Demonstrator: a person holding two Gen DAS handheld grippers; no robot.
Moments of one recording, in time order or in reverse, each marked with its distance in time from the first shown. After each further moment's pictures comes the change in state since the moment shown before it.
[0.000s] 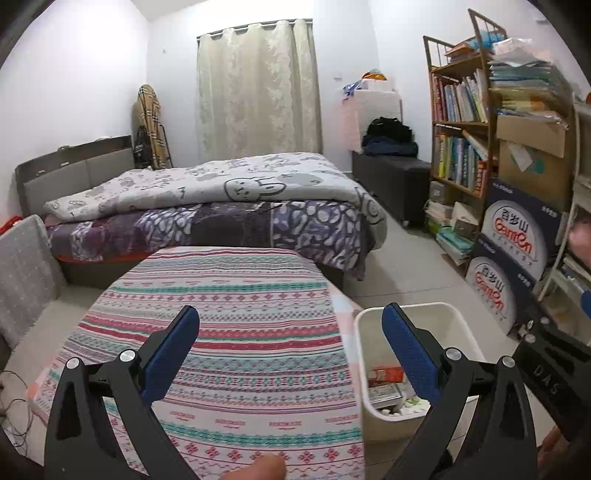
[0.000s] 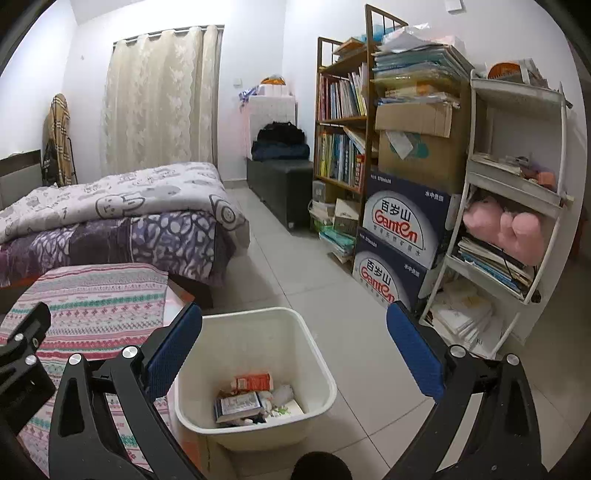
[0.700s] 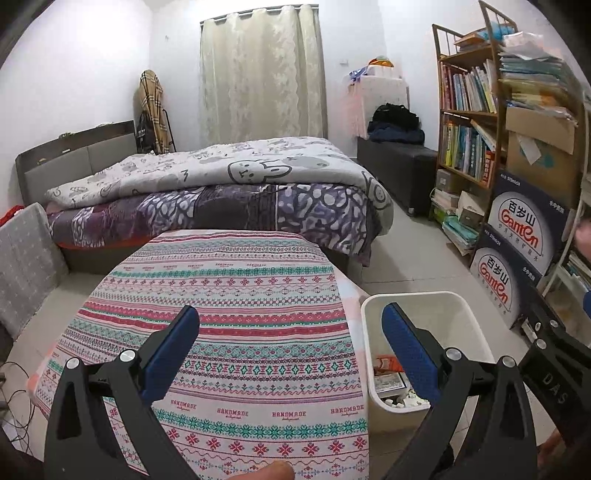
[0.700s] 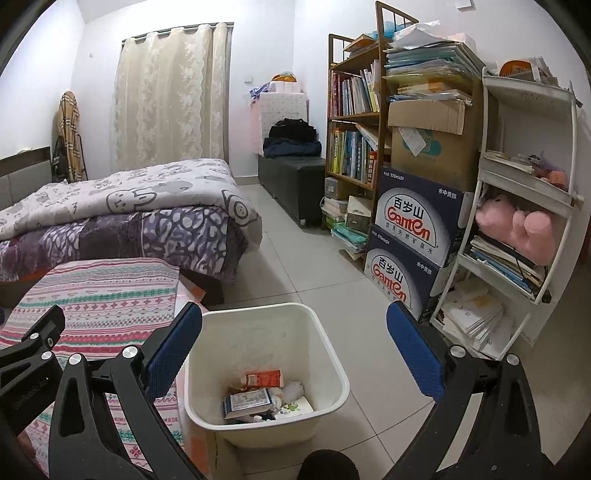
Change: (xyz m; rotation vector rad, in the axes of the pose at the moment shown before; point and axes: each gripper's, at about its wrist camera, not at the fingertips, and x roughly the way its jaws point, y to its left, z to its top) left arm 0.011 0.005 -0.005 -0.017 0.054 0.004; right arm 0.002 0.005 -0.007 -0.012 0.020 0.045
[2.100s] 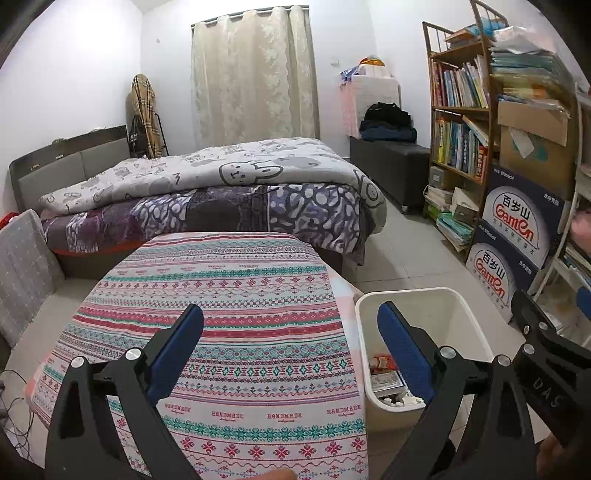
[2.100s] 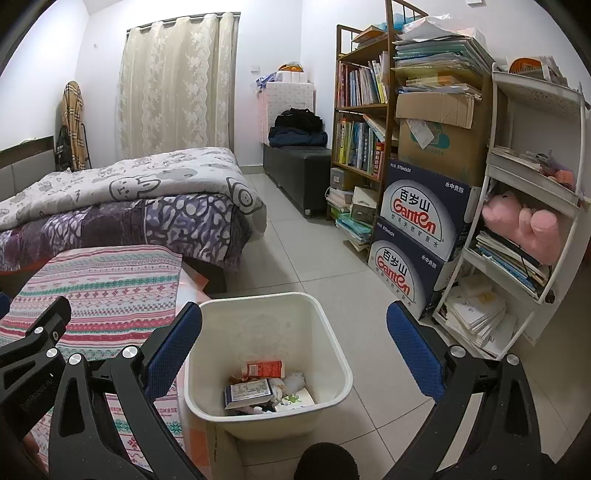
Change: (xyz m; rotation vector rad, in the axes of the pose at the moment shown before) left arm 0.004 -0.007 -0.005 0.023 -0.012 -0.024; right arm 0.007 0.000 -0.001 -0.016 0.038 0.021
